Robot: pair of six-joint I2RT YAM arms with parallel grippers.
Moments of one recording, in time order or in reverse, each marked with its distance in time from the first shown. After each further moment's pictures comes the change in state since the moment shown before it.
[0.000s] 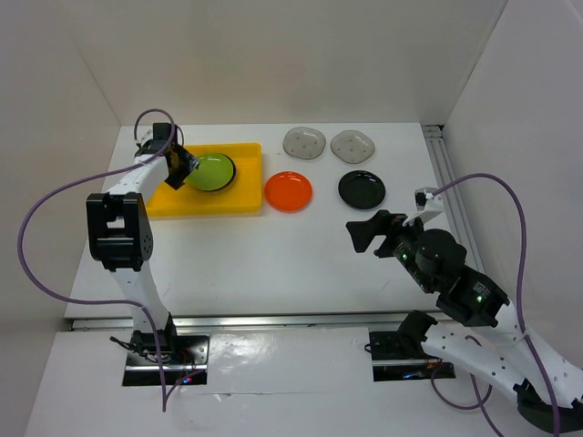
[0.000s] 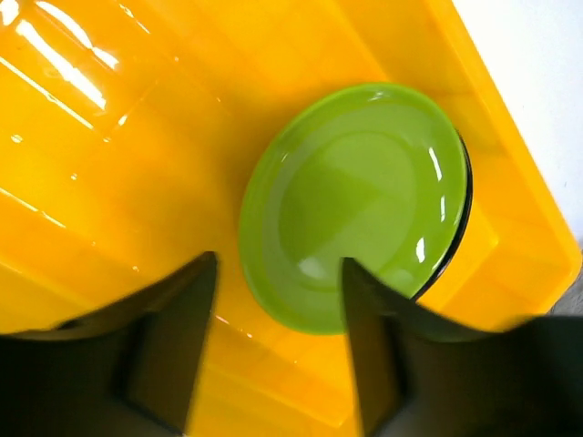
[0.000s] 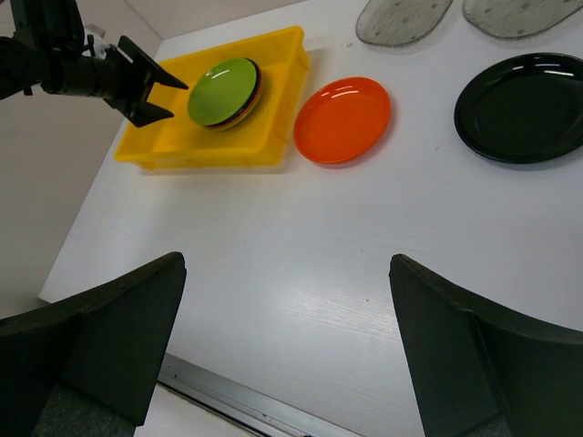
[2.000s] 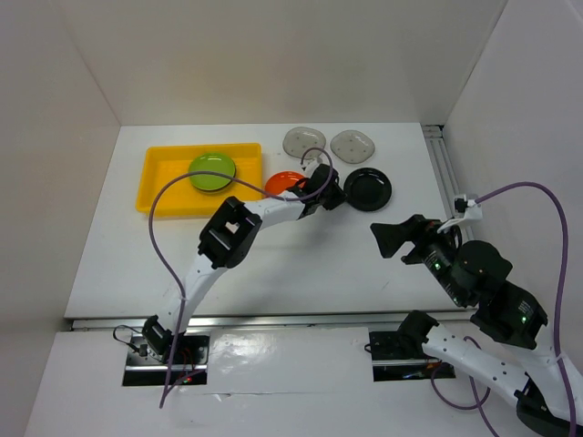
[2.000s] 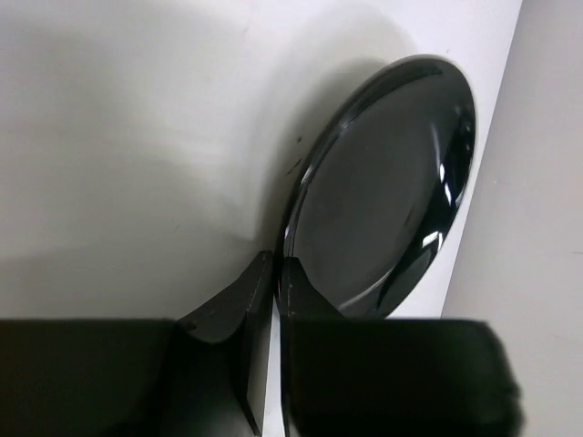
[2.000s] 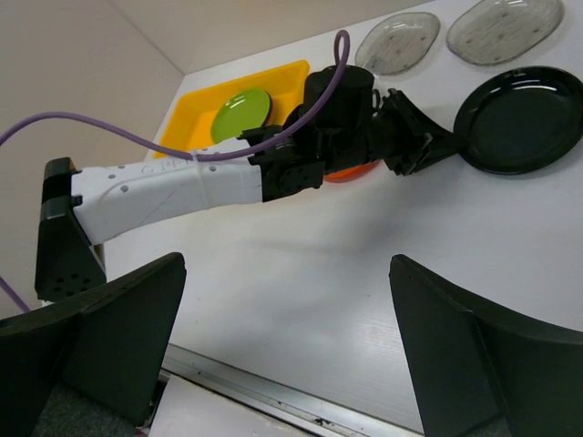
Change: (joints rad) left arm -0.787 0.566 0.405 0.470 0.088 -0.339; right arm -0.001 -0.090 0.161 -0.190 0.029 0.021
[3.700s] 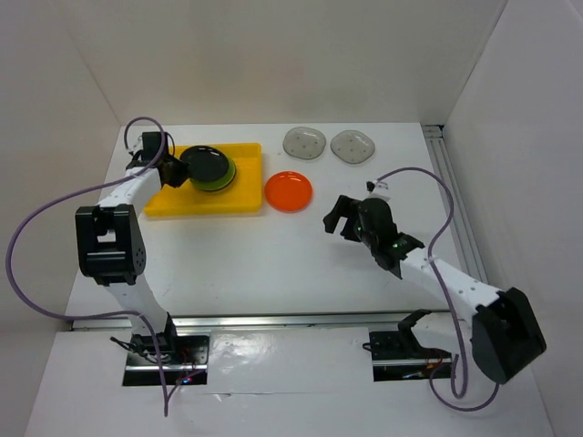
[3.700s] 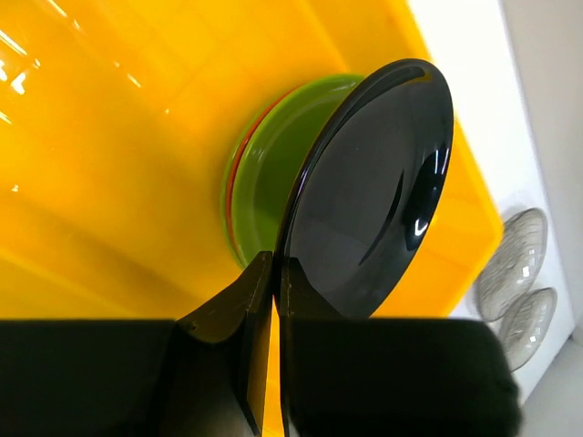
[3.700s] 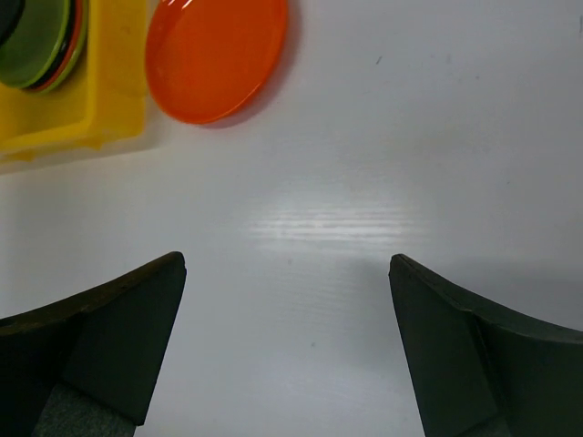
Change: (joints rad) left arm 0.825 -0.713 -0.594 -0.303 0.014 0.251; right arm -0.249 0.628 -0.413 0.665 -0.223 0.060
